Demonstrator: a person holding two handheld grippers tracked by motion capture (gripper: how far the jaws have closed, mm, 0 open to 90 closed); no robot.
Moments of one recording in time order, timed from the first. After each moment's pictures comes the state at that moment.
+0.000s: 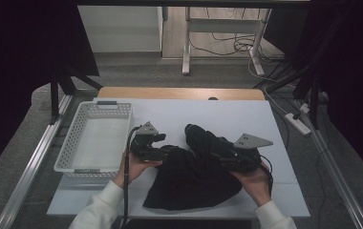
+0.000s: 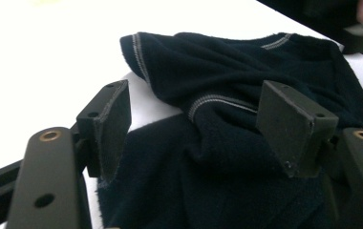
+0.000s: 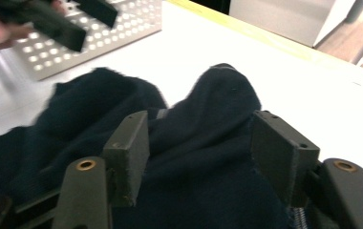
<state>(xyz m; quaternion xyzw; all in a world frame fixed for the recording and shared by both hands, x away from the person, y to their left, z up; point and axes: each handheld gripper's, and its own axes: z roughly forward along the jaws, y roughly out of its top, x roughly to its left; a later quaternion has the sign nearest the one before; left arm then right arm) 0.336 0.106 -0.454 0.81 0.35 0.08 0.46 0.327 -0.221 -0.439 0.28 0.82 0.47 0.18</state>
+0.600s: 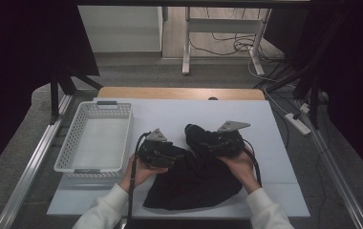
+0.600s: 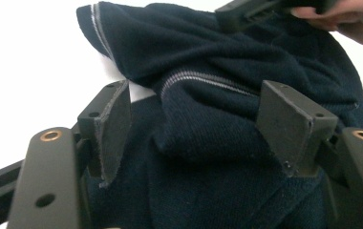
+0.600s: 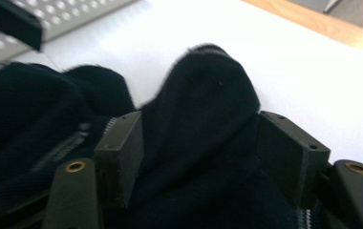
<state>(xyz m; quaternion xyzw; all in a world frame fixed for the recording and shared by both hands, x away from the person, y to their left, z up) 0.331 0.086 -0.470 0.83 0.34 0.05 0.44 0.390 -0.192 -0.466 0.30 0.84 0.42 0.16</state>
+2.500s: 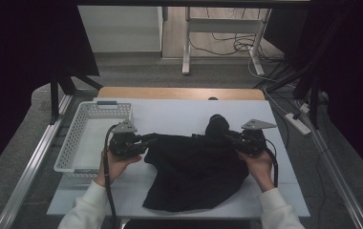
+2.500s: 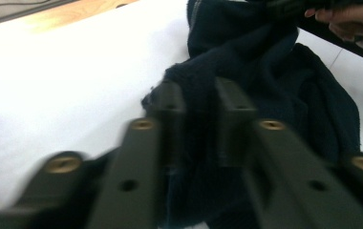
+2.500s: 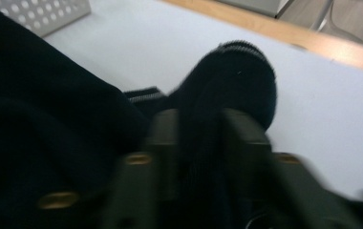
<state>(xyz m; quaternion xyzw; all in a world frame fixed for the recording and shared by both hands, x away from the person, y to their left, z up) 0.323 0.157 -0.436 0.79 0.37 0.11 0.47 0.387 -0.249 -0.453 0.36 0.81 0.43 0.19</state>
